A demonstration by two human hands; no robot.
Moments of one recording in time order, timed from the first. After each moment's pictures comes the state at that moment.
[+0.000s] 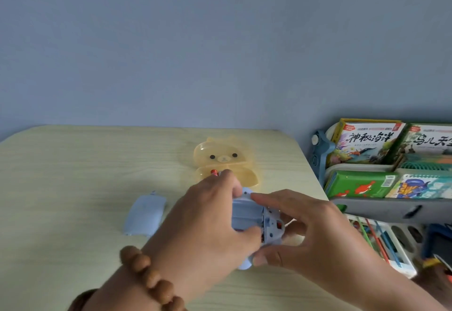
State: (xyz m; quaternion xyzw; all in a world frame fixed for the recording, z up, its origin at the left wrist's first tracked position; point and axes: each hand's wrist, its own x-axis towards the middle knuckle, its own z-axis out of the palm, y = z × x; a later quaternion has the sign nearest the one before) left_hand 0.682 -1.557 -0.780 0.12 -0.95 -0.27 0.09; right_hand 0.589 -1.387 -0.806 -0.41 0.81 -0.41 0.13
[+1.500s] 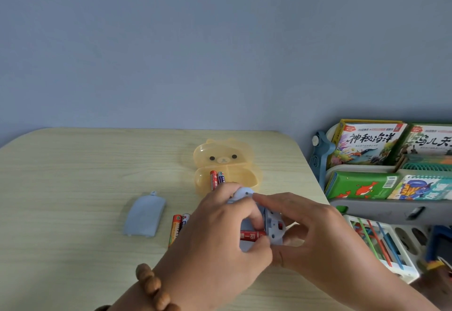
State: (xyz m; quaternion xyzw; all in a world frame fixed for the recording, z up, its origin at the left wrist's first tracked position) left_hand 0.683 -1.543 -0.800 0.06 -0.95 -0.30 0.12; right_hand 0.582 -1.382 -0.821 -0.42 0.80 -0.42 0.10
